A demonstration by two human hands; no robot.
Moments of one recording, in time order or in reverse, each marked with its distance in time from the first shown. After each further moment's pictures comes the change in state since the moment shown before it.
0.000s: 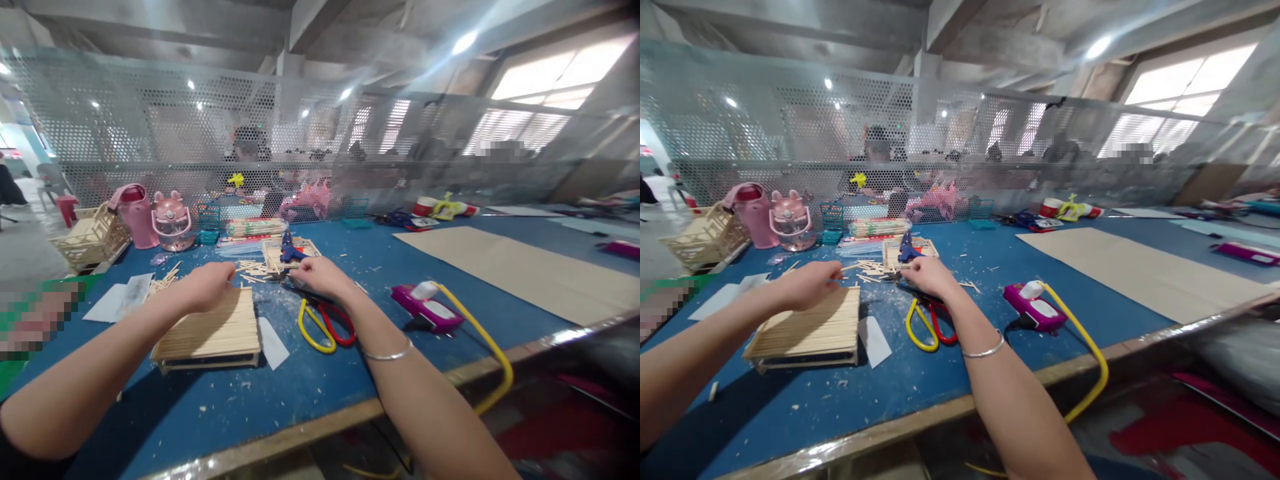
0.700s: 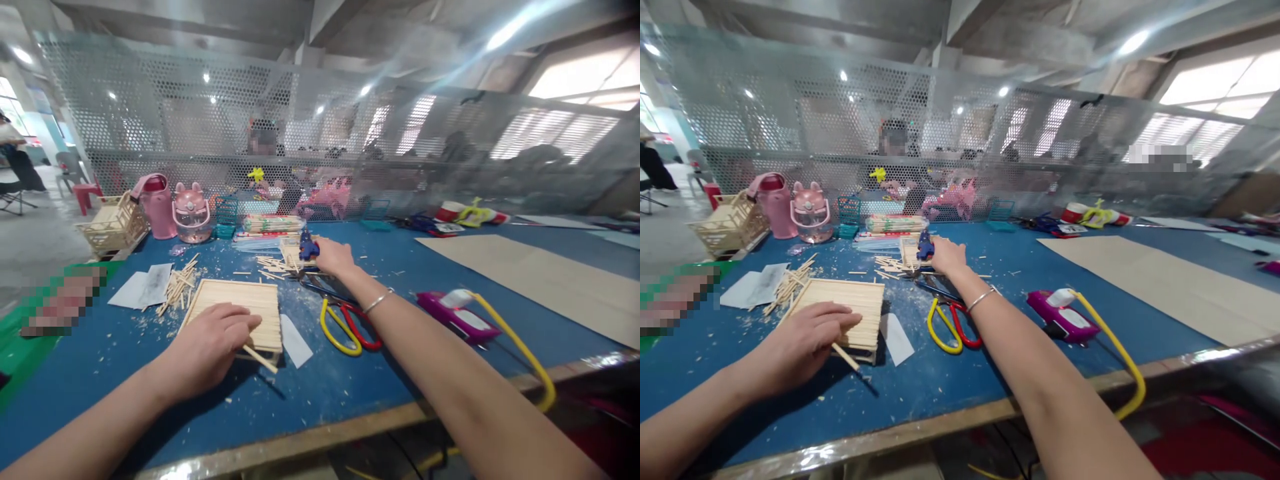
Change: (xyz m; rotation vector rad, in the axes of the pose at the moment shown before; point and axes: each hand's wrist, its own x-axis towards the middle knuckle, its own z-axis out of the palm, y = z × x) left_hand -0.076 -0.016 0.060 -0.072 0.450 0.574; right_hand 0.077 0.015 0.017 -0.224 0.263 0.025
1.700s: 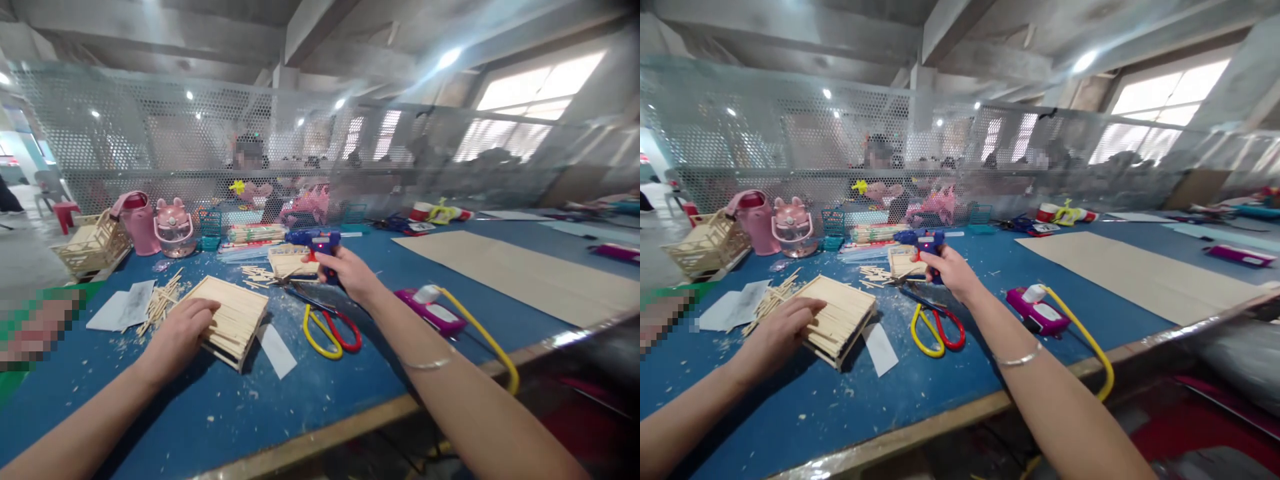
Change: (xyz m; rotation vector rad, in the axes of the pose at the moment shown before) left_hand 0.002 -0.031 0.011 0.133 0.138 -0.184; right_hand -0.078 0.005 -0.058 1.272 -0.056 -0.060
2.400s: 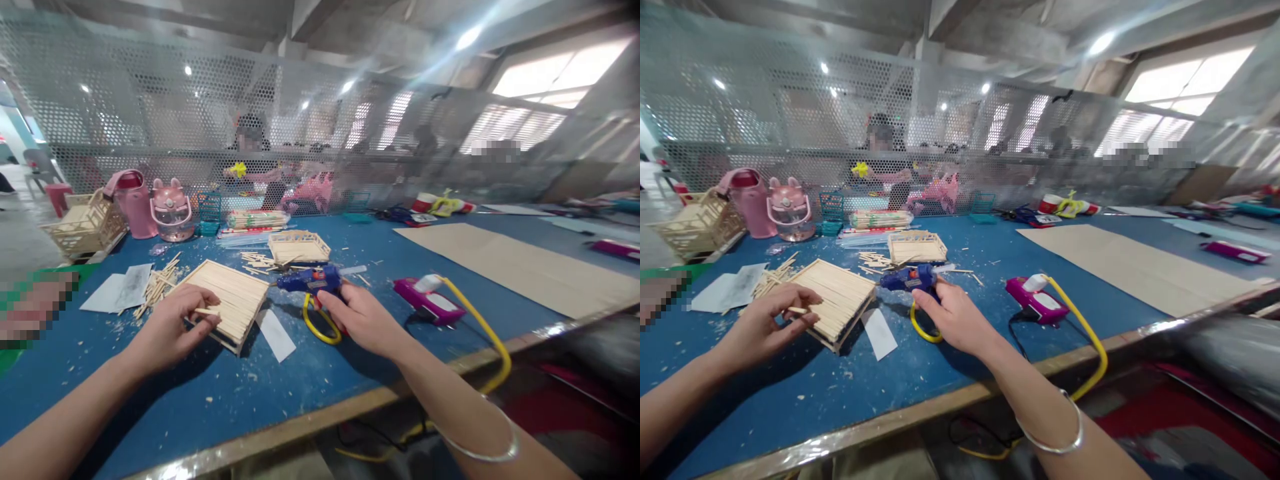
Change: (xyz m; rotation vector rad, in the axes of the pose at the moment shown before) left_hand -0.004 0.008 -0.017 -0.328 -0.065 -0.184; right_hand -0.080 -0.006 0.015 -0.719 -0.113 -0.058
